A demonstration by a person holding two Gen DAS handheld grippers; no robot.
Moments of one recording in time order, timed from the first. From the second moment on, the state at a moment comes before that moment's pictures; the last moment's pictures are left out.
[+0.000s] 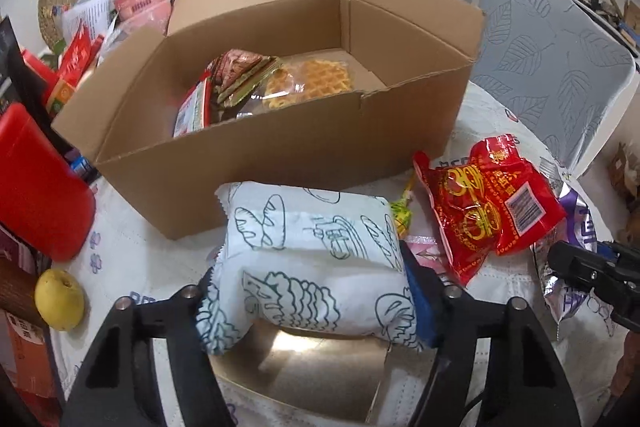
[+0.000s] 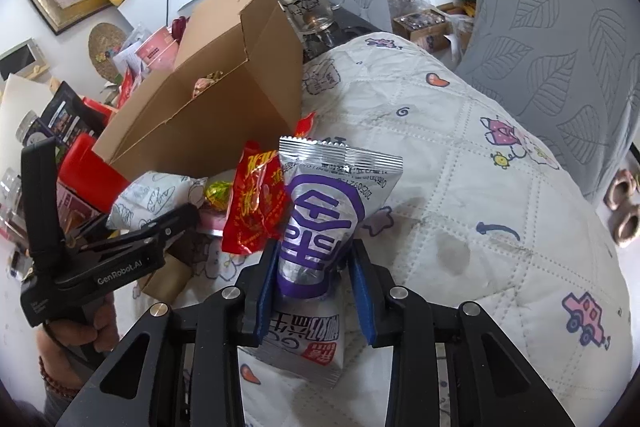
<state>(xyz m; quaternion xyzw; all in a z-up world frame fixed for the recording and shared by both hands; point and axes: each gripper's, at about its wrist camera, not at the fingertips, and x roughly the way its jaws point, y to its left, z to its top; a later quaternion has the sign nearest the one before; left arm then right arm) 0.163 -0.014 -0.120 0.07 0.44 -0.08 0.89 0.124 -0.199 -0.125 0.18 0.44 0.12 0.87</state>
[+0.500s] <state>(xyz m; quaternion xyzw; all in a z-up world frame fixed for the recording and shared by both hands) 0.122 -0.009 -0.096 0.03 0.43 -0.11 0.90 0.093 -0.195 -0.110 0.18 0.42 0.13 0.88</state>
